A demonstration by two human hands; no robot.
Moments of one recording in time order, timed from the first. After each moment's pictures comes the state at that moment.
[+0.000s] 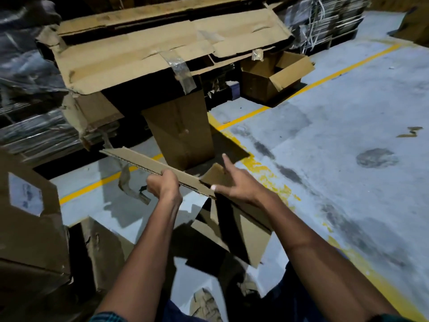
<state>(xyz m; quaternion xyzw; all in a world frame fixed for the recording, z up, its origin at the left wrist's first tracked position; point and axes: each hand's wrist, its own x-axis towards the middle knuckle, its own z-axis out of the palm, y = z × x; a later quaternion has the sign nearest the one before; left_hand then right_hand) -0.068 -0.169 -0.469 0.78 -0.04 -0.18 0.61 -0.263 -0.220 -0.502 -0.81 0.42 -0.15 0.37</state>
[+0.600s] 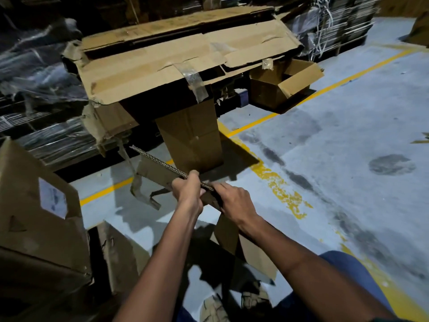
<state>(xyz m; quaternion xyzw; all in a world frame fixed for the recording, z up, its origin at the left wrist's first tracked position) -0.096 -0.157 -0.452 0.70 -0.08 -0.32 0.63 -0.208 -0.174 -0.528 -0.87 0.41 -0.28 0.08</state>
